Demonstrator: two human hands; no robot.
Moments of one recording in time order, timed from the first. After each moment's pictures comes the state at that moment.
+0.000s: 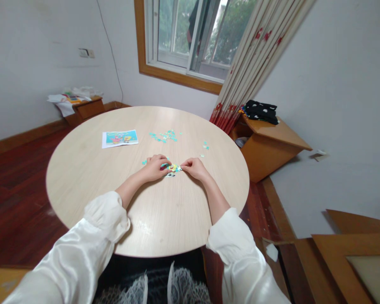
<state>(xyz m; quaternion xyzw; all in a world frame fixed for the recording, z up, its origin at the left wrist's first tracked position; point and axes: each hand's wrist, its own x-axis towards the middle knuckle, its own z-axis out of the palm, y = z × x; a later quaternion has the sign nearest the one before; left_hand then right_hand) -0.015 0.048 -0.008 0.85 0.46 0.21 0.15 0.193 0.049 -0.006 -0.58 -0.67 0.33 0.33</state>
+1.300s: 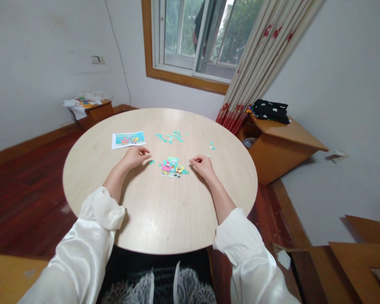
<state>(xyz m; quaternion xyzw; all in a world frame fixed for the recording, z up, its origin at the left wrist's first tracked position) -0.100 0.080 0.002 0.70 0.60 0.31 0.23 0.192 0.056 -0.009 -0.61 -0.58 0.31 0.45</state>
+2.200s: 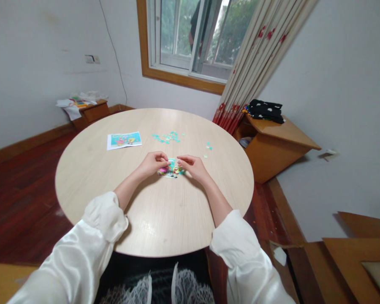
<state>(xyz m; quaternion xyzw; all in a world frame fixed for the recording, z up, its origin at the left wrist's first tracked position) -0.021 0.050 0.007 0.62 0.42 0.43 0.51 0.172 0.040 0.002 -0.43 -0.61 0.47 0.47</state>
